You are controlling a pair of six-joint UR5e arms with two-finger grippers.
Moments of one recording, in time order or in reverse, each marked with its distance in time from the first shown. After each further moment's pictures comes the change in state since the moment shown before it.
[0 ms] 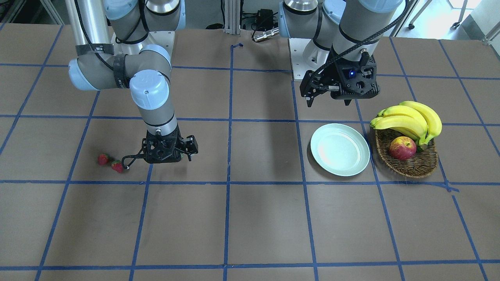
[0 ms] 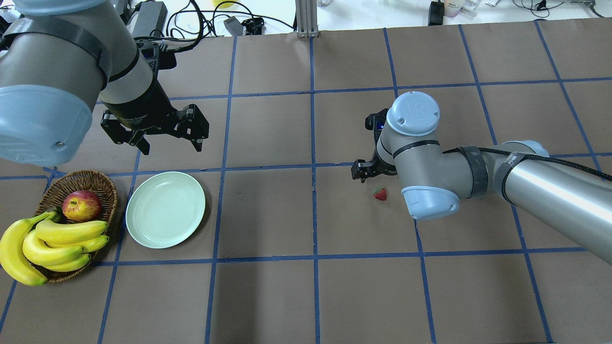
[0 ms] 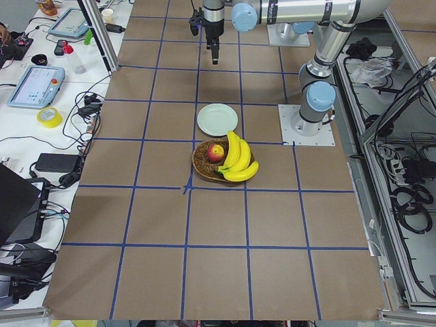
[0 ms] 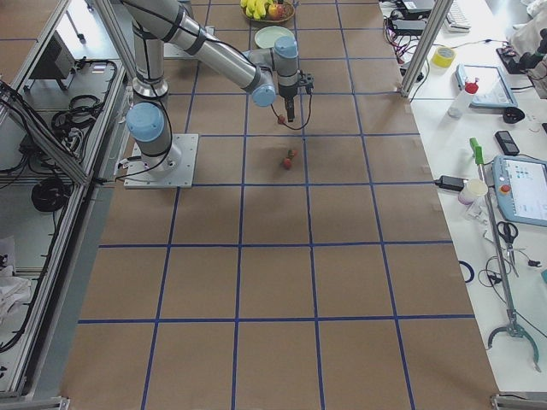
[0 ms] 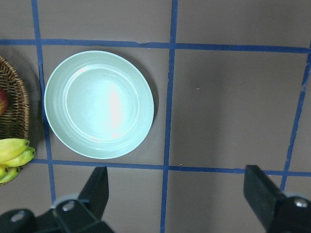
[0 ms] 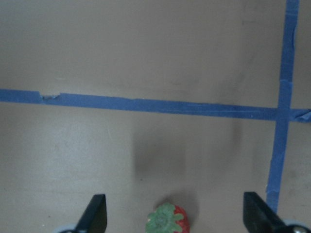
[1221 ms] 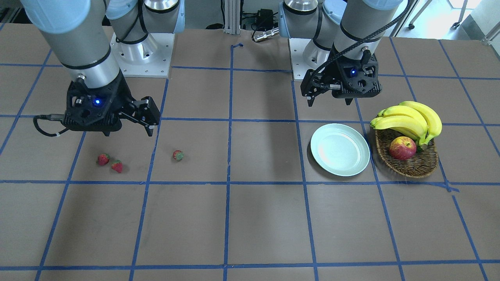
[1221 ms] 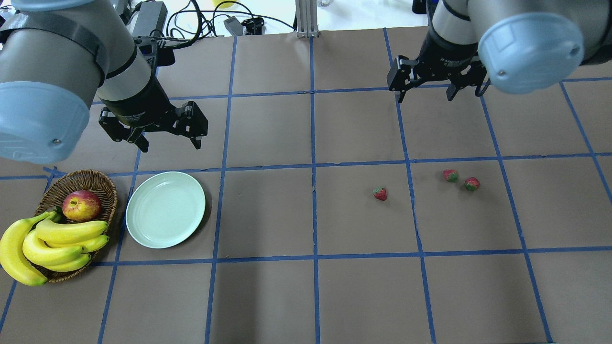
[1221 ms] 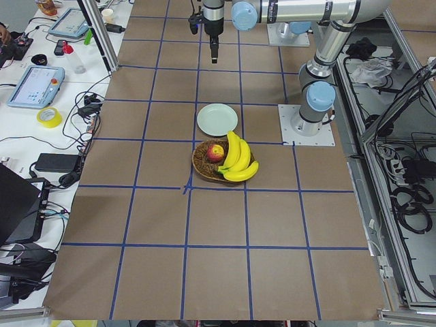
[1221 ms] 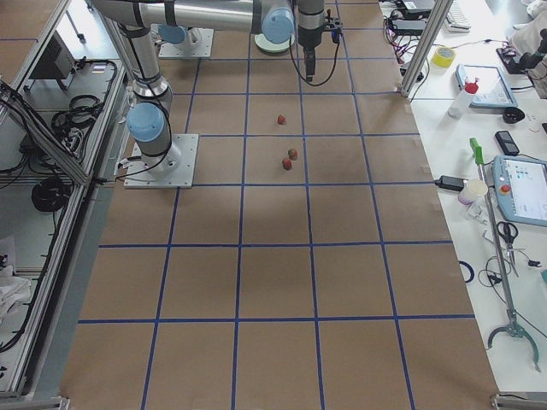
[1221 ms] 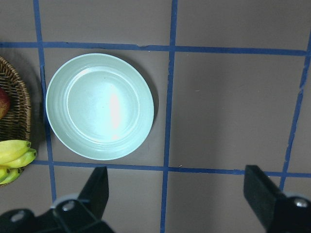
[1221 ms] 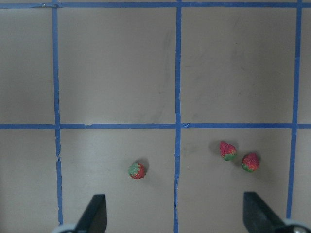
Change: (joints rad) left arm 0.002 0.000 0.010 -0.003 0.000 0.001; right arm -0.098 -0.166 -0.432 0.601 0.006 -0.026
